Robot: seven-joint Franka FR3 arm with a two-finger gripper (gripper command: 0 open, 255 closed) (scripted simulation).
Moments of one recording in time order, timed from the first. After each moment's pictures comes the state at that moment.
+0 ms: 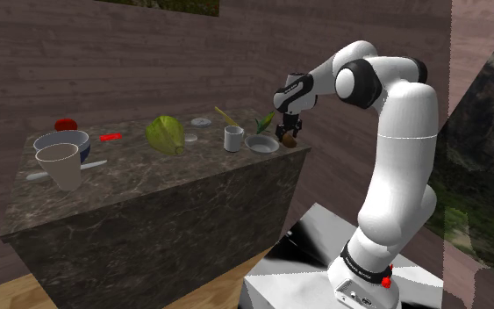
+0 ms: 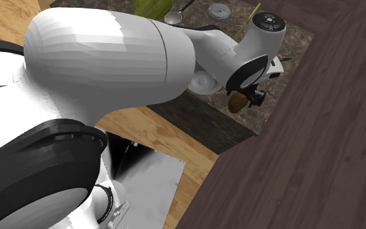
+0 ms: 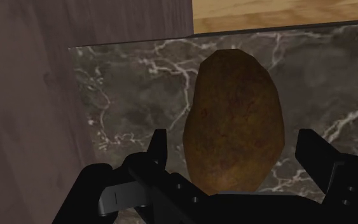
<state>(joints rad) -0.22 0.38 -0.37 -1.87 0.00 2.28 -0.26</state>
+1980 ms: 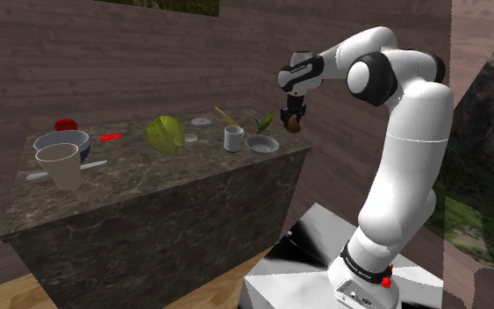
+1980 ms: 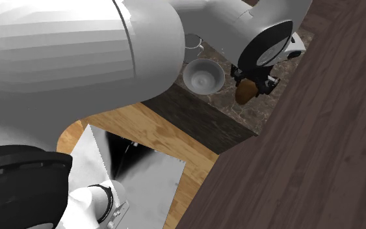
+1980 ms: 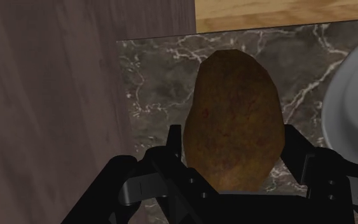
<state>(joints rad) -0.21 0.28 -0.38 -1.77 -0.03 2.09 -0.26</state>
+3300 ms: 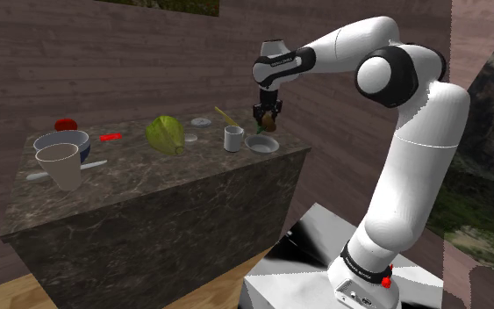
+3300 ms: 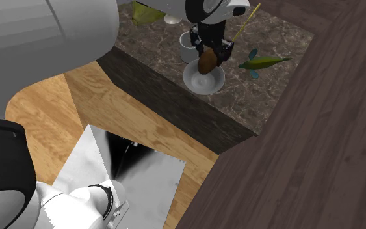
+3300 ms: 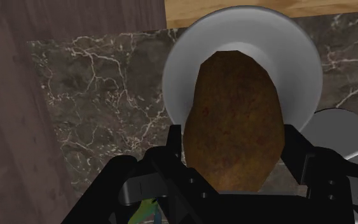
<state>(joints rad) -0.03 0.19 -0.29 -1.80 -0.10 1.99 0.03</state>
